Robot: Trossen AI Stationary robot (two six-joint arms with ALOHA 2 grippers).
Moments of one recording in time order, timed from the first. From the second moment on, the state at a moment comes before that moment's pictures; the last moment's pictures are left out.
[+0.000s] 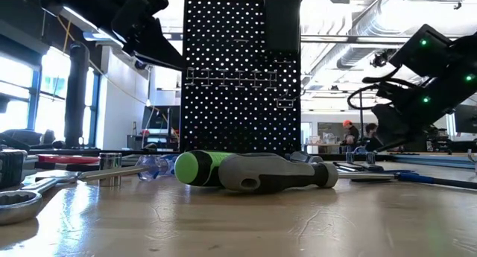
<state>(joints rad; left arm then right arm) -0.11 1.14 0.62 0.00 -0.40 -0.05 -0.21 0.90 0.10 0.01 0.54 0.52</state>
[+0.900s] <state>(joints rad) -0.09 1.14 0.62 0.01 -0.38 -0.04 -0.29 1.18 0.10 0.24 0.46 0.50</state>
